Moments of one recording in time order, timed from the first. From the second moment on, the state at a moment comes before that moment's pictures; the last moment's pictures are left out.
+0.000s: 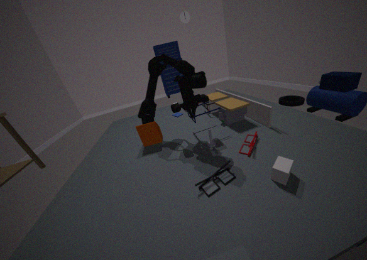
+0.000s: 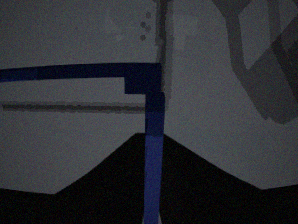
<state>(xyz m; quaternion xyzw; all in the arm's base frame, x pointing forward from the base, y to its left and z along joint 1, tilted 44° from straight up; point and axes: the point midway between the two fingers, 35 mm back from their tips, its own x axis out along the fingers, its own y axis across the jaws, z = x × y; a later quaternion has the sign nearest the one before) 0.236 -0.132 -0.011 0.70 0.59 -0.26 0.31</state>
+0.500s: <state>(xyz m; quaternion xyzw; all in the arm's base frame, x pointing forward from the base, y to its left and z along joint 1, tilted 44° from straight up) 0.238 -0.123 -0.023 0.70 0.59 -0.26 0.31</state>
